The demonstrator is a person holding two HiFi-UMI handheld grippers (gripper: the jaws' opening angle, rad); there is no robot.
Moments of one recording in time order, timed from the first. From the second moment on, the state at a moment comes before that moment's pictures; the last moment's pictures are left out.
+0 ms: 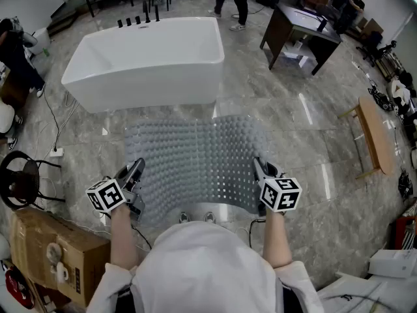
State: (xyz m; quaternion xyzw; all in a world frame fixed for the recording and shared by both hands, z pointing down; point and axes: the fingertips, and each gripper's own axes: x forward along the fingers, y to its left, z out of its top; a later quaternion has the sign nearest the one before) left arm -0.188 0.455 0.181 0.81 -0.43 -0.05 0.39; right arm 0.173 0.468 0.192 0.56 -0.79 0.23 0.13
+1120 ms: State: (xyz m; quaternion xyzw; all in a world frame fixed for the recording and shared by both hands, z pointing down) left arm -0.252 0.435 0.211 0.81 -0.42 -0.03 0.40; right arm 0.119 0.468 0.194 0.58 -0.77 0.23 0.11
